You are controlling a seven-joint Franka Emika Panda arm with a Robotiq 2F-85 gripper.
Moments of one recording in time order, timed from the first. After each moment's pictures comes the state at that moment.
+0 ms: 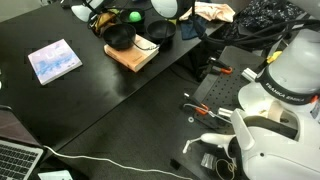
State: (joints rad) arm 0.13 1.43 -0.16 -0.61 -0.11 2.18 0.33
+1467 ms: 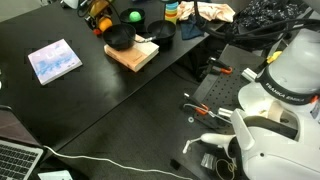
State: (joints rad) arm 0.15 1.31 -0.16 -0.69 -0.11 2.11 0.19
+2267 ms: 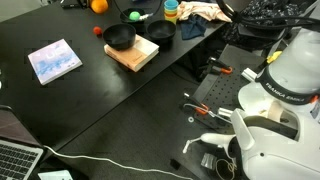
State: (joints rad) arm 0.18 1.01 -0.16 -0.94 -0.11 1.96 0.34
